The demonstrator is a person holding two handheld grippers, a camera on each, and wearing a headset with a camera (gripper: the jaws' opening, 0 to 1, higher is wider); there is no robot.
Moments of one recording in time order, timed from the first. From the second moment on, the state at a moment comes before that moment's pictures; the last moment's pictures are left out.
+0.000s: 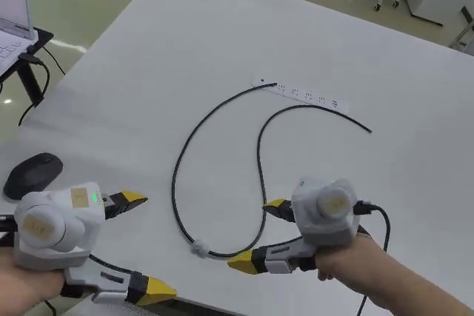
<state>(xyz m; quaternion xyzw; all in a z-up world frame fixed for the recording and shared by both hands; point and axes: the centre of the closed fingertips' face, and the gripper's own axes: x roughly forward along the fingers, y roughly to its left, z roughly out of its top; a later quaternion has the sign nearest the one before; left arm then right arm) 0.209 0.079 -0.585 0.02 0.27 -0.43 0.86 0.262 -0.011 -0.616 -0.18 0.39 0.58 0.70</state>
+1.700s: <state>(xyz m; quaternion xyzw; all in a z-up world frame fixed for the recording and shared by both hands) 0.188 0.067 -0.600 -0.01 0.28 -0.42 0.86 0.254 0.031 -0.716 -0.26 0.48 0.59 0.59</state>
